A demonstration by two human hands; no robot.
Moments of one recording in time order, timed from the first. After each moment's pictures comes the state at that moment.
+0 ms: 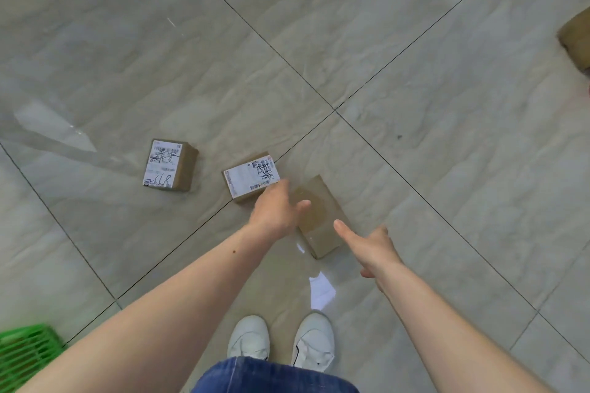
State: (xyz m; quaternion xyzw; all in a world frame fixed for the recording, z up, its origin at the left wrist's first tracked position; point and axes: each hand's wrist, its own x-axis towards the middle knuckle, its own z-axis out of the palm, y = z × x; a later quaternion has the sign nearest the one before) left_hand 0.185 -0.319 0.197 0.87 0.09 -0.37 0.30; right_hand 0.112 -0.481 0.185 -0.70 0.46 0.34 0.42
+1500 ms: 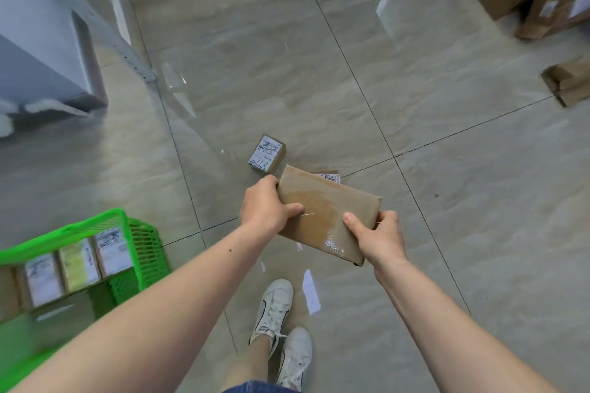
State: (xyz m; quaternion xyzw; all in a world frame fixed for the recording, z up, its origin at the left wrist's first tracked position) left_hand 0.130 -0.160 0.408 0.85 0.31 -0.22 0.37; right_hand 0.128 -0.351 0.397 -0.81 0.31 0.26 0.43
